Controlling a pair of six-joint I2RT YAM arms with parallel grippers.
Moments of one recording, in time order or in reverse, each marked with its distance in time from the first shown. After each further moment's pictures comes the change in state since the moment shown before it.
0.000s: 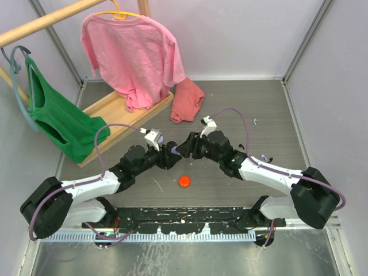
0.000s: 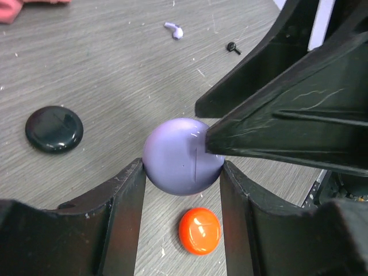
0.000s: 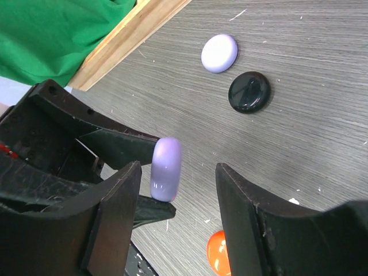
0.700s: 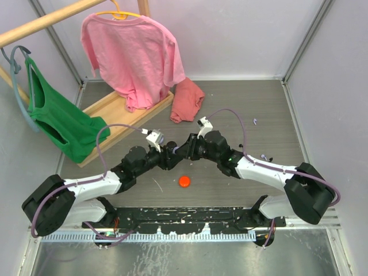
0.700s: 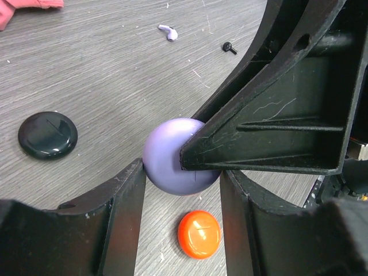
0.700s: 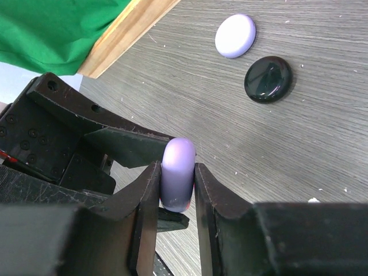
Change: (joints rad) left arm -0.018 0.027 -0.008 0.072 -0.005 0.020; right arm -0.003 0.066 0.000 0.055 -0.073 0.053
